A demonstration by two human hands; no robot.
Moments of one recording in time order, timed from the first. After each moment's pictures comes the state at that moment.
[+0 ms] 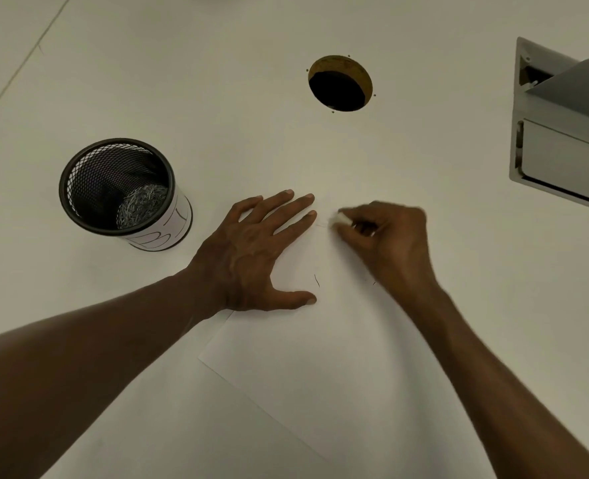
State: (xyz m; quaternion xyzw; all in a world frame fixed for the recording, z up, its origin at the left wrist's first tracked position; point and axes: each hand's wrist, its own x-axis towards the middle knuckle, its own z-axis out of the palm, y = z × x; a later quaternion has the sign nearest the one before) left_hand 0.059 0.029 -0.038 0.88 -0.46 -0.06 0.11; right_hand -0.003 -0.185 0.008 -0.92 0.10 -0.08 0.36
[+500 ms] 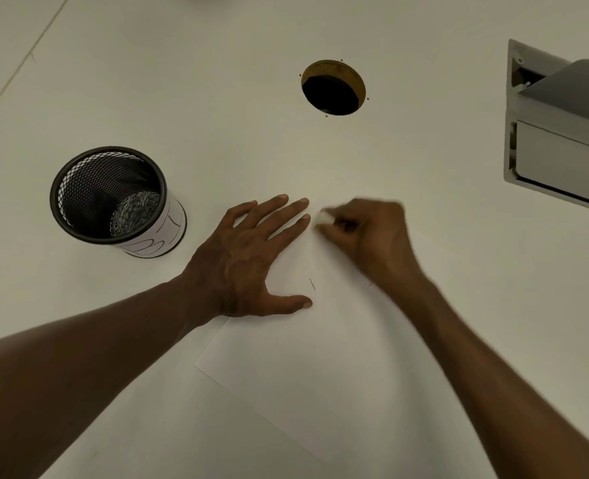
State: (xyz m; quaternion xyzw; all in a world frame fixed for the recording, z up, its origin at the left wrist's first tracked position) left_hand 0.059 0.029 -0.036 0.88 -0.46 -0.07 0.12; right_hand 0.011 -0.180 0.003 -0.94 0.04 -0.07 0.34
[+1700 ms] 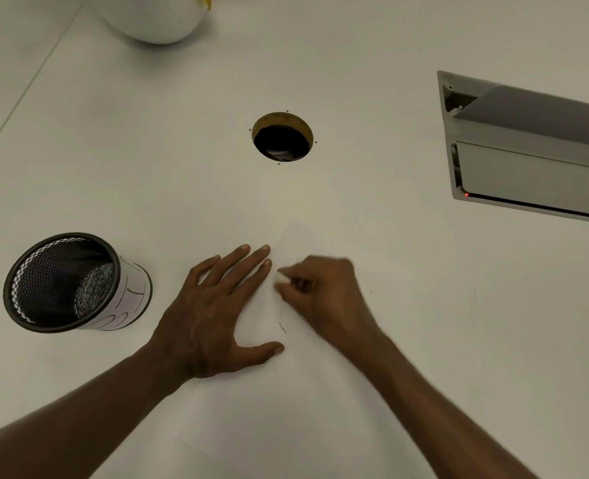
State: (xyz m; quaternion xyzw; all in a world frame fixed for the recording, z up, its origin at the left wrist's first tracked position) left_hand 0.057 0.028 -0.033 0.88 -0.45 -0.07 0.12; right_hand -0.004 -0.168 -0.002 -0.92 0.07 -0.08 0.37
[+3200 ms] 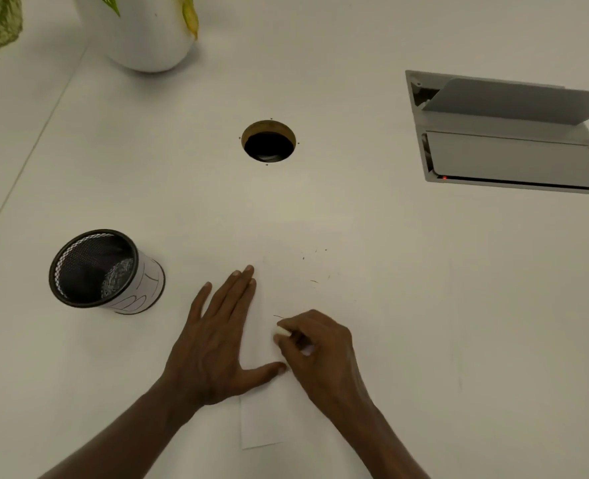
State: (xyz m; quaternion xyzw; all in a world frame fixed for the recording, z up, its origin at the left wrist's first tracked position) left_hand -0.004 0.051 -0.029 0.89 -0.43 -0.10 0.09; right_hand -0.109 -0.112 -0.009 -0.85 0.16 -0.13 0.48
